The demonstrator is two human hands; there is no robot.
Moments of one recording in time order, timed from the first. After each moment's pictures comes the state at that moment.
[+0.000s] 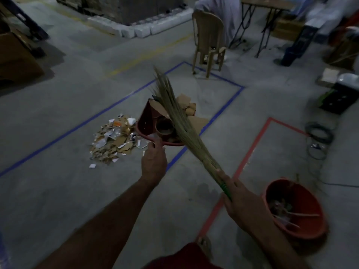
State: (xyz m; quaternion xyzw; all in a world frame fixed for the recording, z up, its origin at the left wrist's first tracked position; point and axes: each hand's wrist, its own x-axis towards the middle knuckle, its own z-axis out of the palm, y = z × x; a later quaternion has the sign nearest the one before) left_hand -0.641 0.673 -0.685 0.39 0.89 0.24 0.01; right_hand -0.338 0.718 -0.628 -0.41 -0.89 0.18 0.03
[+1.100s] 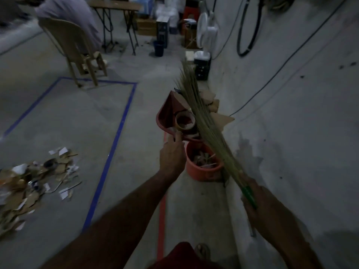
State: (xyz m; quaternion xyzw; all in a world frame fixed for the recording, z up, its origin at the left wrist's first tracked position) left_hand -0.327 0.719 -0.641 0.70 0.66 0.26 0.11; right_hand -0.097 0.527 -0.580 -0.74 -0.66 0.10 0.11
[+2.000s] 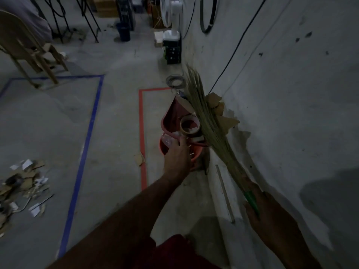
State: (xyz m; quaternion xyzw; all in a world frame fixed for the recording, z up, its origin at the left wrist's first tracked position) left_hand -0.146 0.736 -0.652 0.76 0.58 0.20 0.22; right_hand 0.042 0.533 -0.607 -0.78 -0.60 0.11 0.14
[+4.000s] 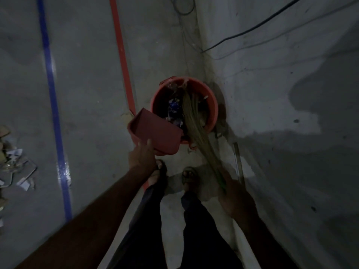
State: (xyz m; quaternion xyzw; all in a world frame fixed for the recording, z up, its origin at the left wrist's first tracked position) left_hand -0.193 0.990 -0.932 0.68 0.63 -0.27 0.26; right_hand 0.052 0.814 -0.889 -0.81 -0.44 0.39 -0.03
